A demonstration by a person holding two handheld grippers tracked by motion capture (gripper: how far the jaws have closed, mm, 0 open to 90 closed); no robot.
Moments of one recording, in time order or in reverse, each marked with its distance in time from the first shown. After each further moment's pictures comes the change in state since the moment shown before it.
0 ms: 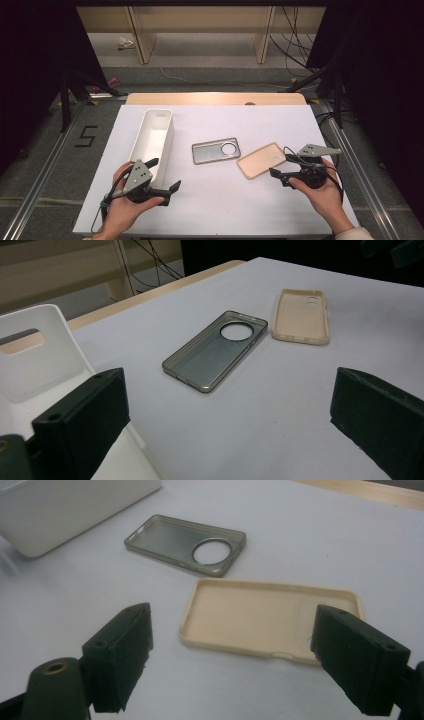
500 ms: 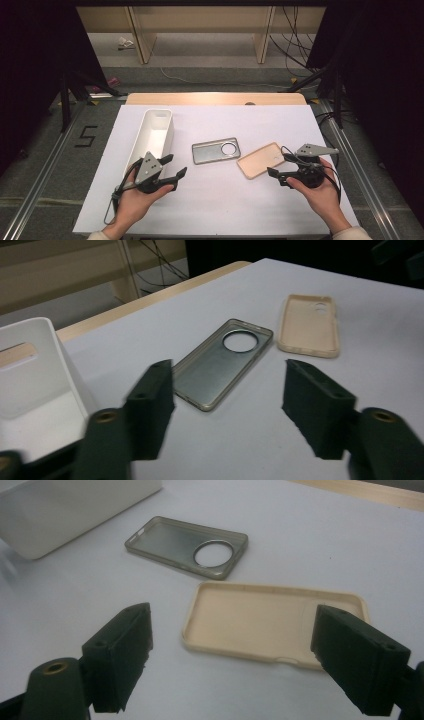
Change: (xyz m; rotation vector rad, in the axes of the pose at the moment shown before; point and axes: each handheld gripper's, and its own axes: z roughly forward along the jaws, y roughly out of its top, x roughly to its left) left arm -0.004 0.021 0.029 0.035 0.033 0.004; right arm 0.004 0.002 0.004 -0.002 -0.002 0.000
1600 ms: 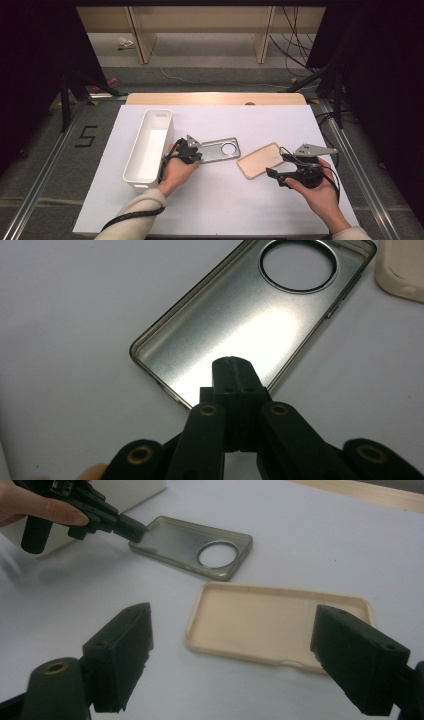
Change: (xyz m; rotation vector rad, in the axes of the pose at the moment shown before) left arm 0.009 -0.005 0.132 0.405 0.022 -0.060; right arm 0.002 0.001 0.002 0.000 0.008 -0.010
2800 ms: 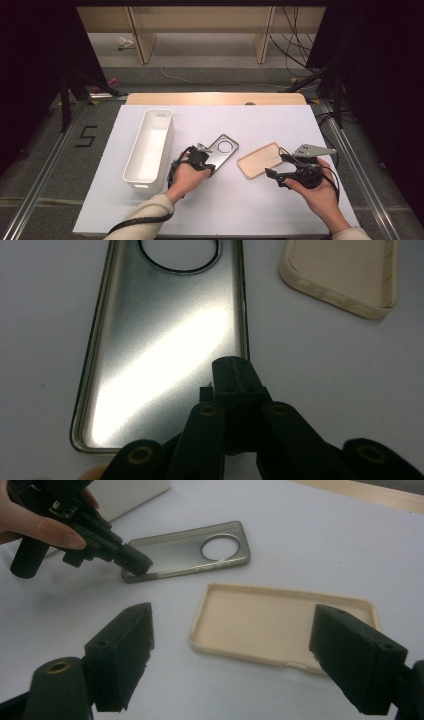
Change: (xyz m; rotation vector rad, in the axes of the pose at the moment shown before) left arm -0.036 0.003 0.005 0.065 -0.178 -0.093; right arm 0.003 0.001 0.000 0.001 0.008 -0.010
